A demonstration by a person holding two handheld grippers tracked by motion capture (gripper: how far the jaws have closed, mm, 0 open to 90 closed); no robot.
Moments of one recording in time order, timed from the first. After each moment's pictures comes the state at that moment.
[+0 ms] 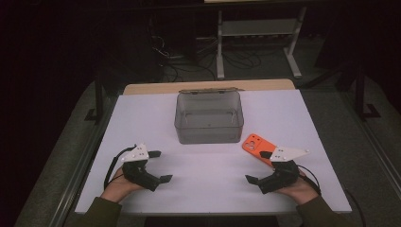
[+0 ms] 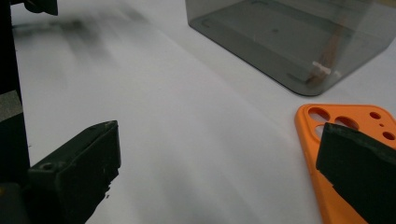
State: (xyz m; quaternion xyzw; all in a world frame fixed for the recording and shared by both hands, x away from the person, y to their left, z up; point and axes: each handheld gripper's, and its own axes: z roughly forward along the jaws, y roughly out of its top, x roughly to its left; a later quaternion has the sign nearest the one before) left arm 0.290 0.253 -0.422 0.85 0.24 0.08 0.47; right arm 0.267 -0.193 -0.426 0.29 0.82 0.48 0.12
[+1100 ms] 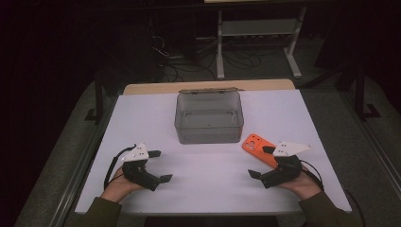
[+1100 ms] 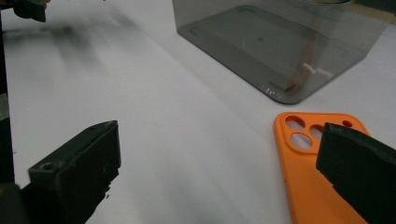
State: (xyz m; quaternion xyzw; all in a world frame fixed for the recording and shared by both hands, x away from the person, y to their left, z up) left arm 0.290 0.253 -0.421 0.85 0.24 0.08 0.47; right arm 0.277 -0.201 -0.420 0.30 0.82 0.48 0.13
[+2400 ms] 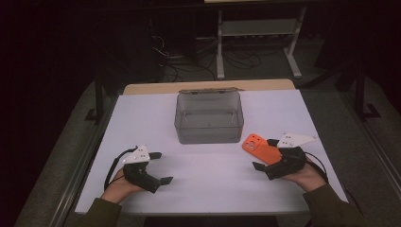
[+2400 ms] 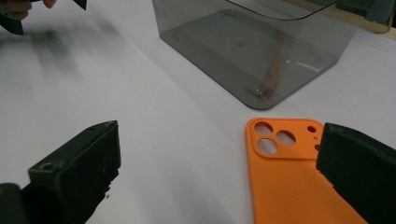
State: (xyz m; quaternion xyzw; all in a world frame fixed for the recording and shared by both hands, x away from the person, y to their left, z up) left arm 0.286 0.251 -0.424 0.85 0.24 0.08 0.46; right arm 0.293 -0.213 -0.408 0.30 0.82 0.47 0.14
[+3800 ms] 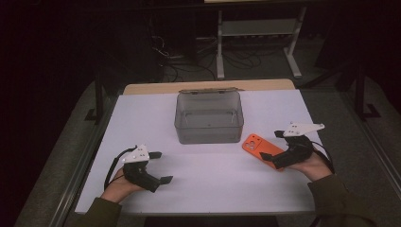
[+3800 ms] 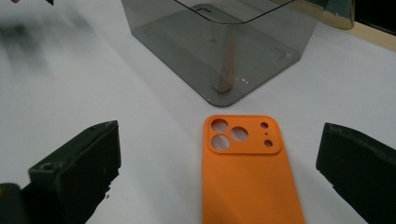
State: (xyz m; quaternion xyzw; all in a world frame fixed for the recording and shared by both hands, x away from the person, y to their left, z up) left arm 0.288 0.252 -0.424 0.85 0.24 0.08 0.47; right arm 0.317 -0.234 -0.395 0.31 0.83 0.45 0.14
